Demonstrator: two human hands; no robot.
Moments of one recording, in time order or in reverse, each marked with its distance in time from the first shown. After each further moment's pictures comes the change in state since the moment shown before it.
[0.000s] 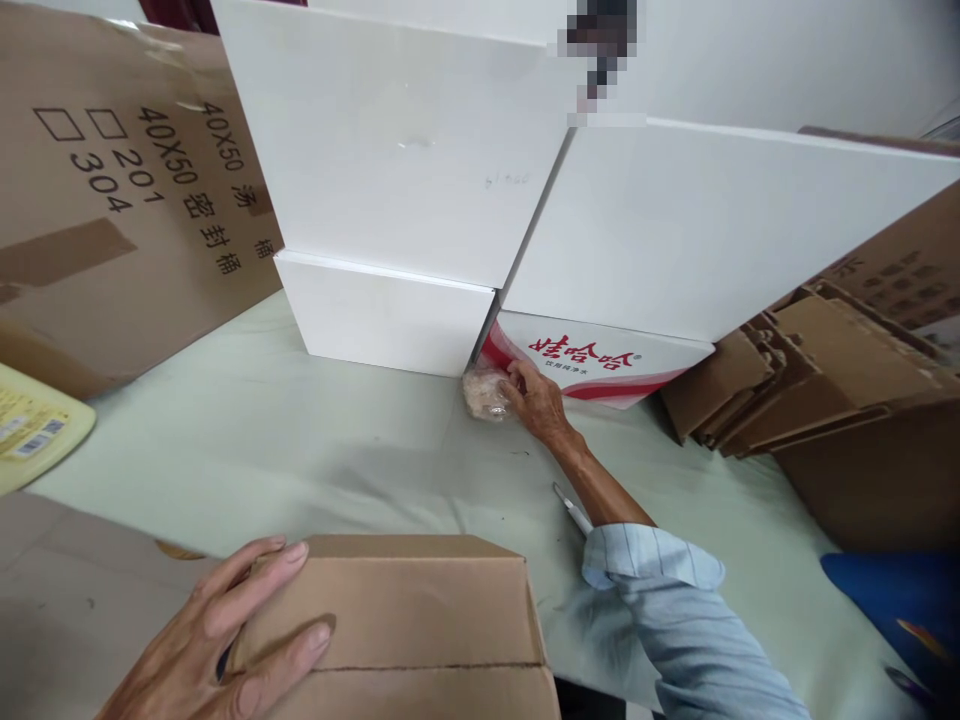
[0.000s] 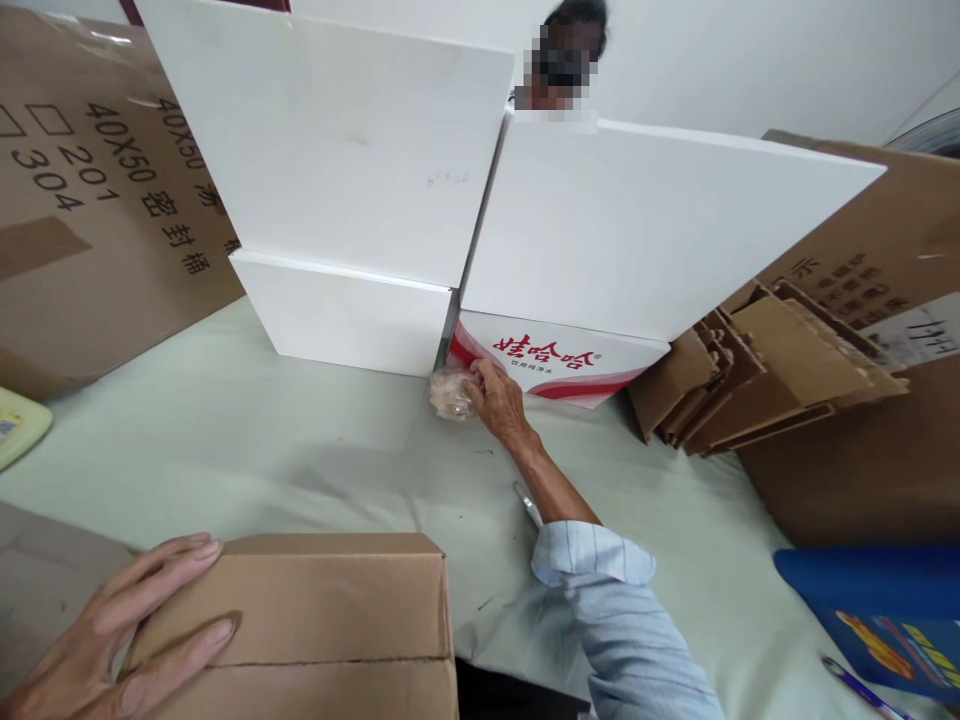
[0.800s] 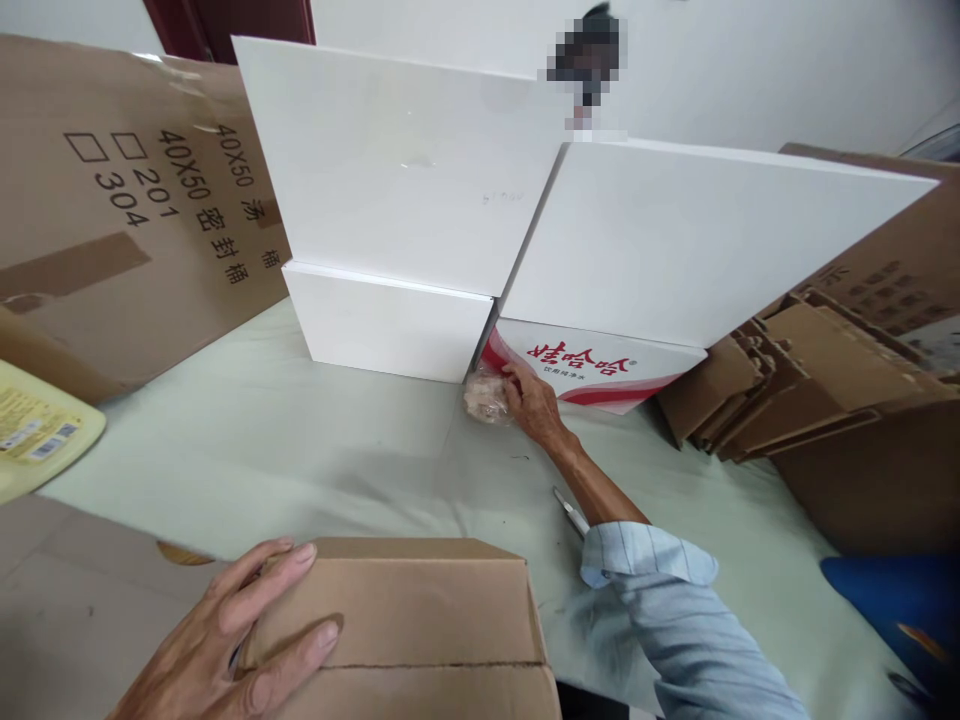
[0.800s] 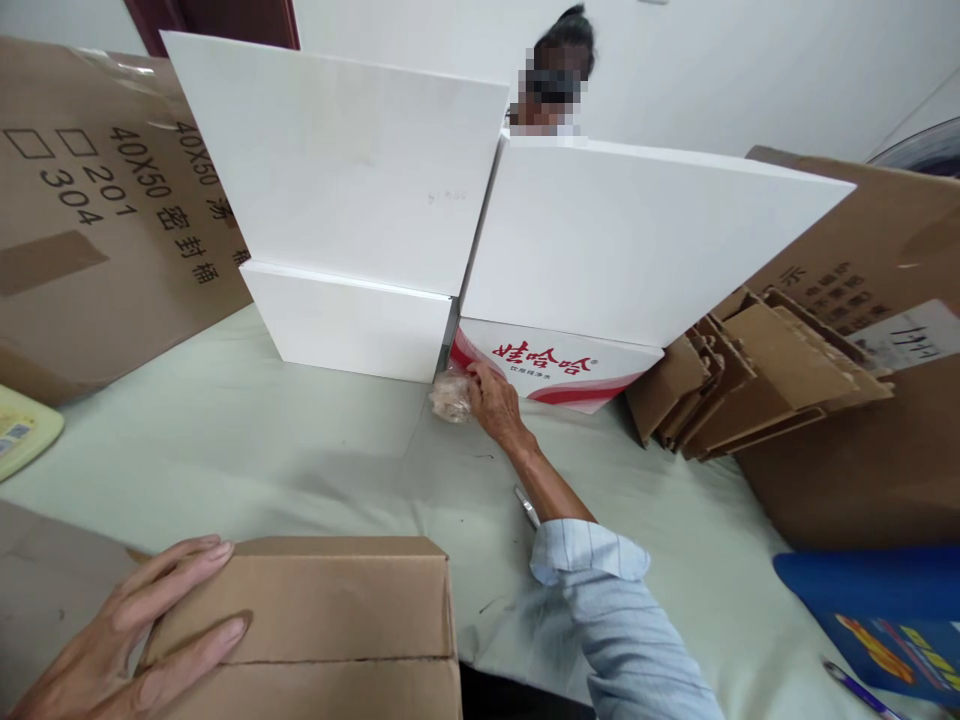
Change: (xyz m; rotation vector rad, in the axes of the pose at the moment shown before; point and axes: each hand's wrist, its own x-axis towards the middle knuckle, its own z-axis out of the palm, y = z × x) left_hand -0.008 0.000 0.006 -0.002 -0.002 -0.011; right_hand 0.006 -0.002 0.005 -0.045 -0.015 0.028
